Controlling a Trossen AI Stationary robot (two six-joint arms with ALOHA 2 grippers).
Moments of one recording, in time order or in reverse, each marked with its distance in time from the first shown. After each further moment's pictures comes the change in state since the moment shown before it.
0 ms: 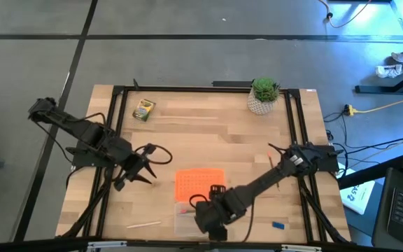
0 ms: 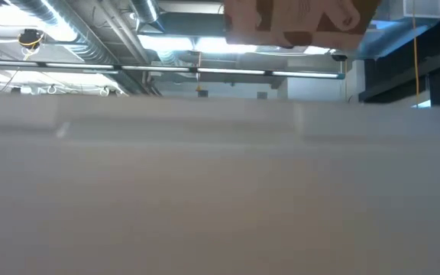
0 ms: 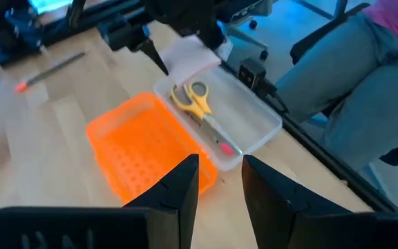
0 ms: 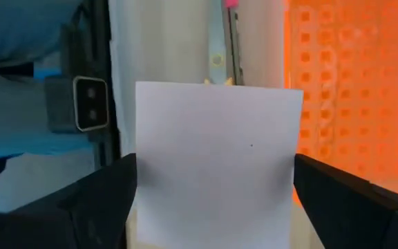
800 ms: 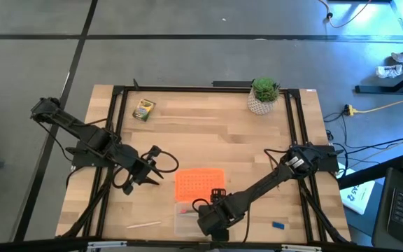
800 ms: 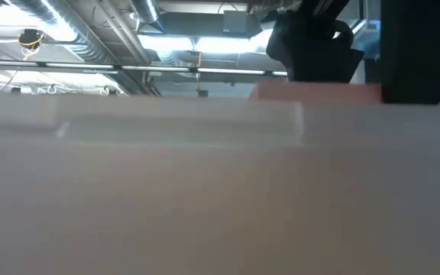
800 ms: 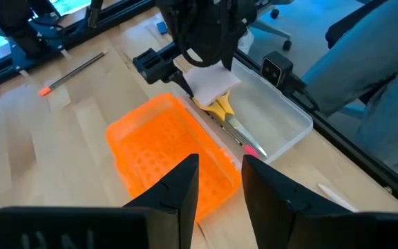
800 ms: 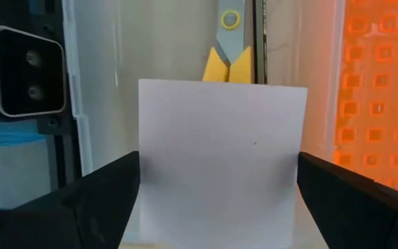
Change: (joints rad) left arm -0.030 0.089 0.000 0.071 -0.115 0.026; right arm 0.024 0.000 -0.232 0.195 0.009 -0.028
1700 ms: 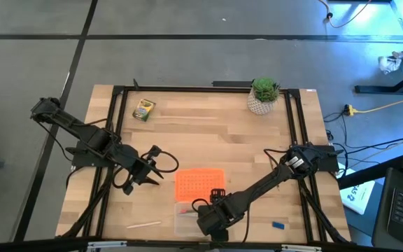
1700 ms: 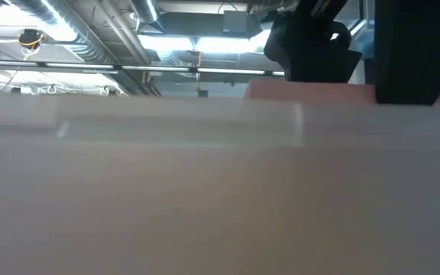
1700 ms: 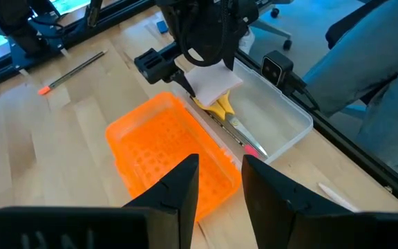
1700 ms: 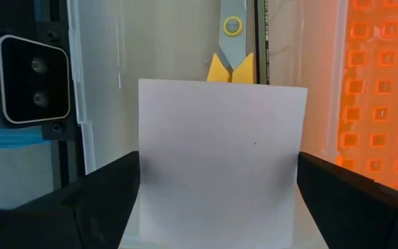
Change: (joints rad) left arm 0.001 0.000 0.000 -0.002 0.000 0.000; right arm 0.000 0.000 -0.003 0.014 -0.004 0.001
